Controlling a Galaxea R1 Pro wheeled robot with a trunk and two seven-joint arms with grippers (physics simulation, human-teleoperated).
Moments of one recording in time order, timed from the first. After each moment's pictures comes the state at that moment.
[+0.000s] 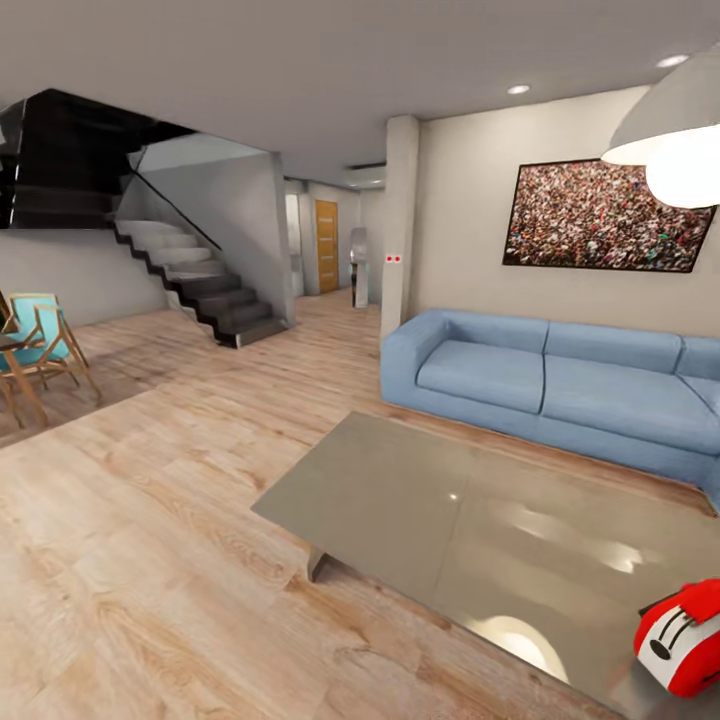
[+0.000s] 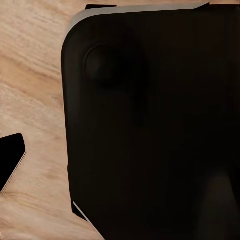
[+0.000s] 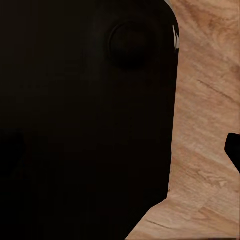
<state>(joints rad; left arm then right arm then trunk) 0.00 -0.01 0.01 -0.04 0.01 -0.01 0.00 0.00 0.00 0.00 0.00 -0.01 -0.02 0.00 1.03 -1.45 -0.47</state>
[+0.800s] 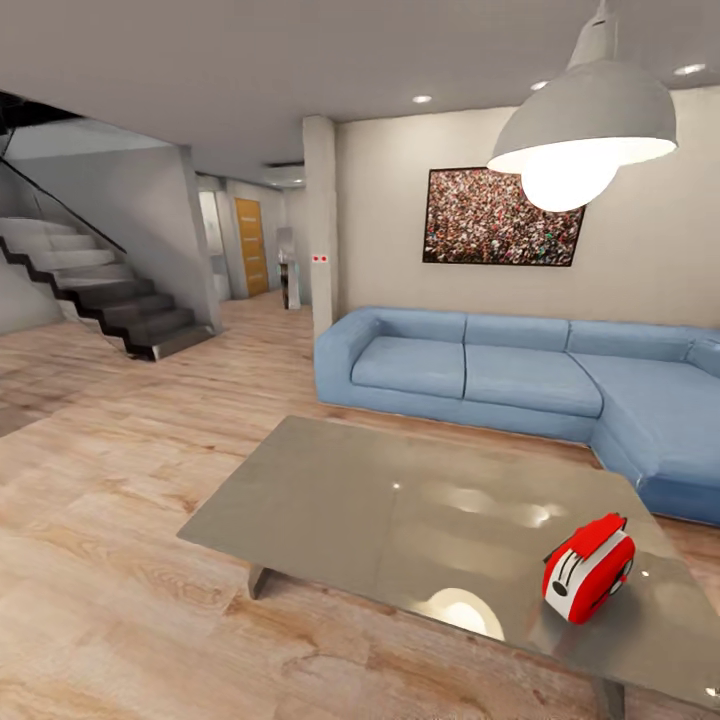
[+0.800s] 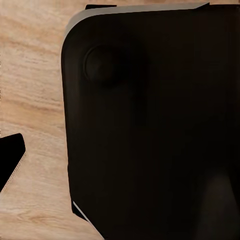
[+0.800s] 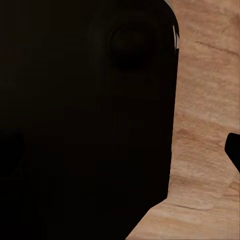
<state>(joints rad) 0.00 -0.01 0.01 -0.04 0.01 -0.01 0.00 0.00 0.00 0.00 0.00 -0.01 -0.02 0.00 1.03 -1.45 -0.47</state>
